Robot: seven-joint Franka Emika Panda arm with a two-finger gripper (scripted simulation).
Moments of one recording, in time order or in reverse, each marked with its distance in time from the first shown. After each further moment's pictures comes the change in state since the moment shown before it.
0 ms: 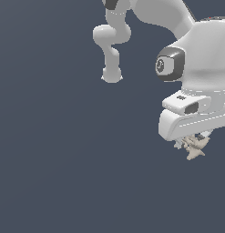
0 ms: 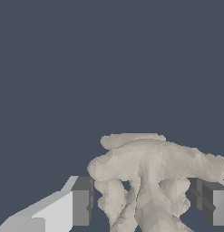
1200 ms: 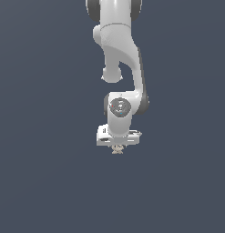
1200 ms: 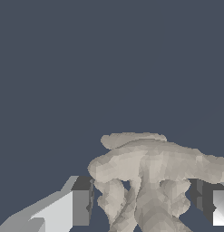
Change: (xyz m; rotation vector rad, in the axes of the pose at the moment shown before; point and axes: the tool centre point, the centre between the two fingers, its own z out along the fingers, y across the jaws) arm -0.244 0.167 0.152 -0.040 -0.454 0.226
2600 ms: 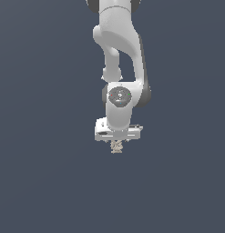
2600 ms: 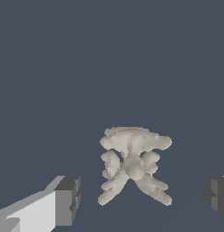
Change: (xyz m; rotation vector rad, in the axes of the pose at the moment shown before) arm -0.004 0.003 -0.044 0.000 -0.010 0.004
